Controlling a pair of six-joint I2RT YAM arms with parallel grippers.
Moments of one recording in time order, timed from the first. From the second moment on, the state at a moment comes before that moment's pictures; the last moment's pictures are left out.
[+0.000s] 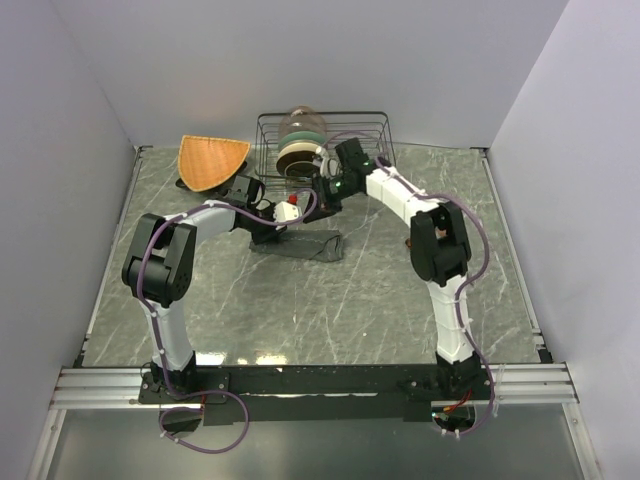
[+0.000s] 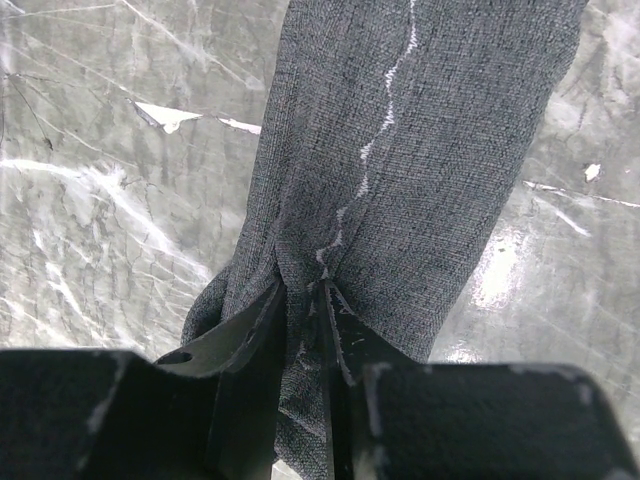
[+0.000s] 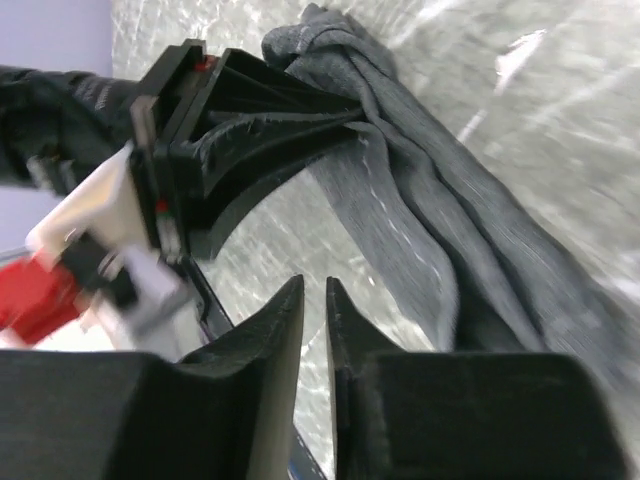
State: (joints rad) left arm -0.32 1.93 1.25 -0.35 0.52 0.96; right arm 0.43 2.22 1.91 -0.69 -0.78 0.31
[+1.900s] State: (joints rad) left arm -0.24 1.83 1.25 -0.34 0.43 0.63; right arm 0.55 2.34 1.81 -0.45 -0.54 0.42
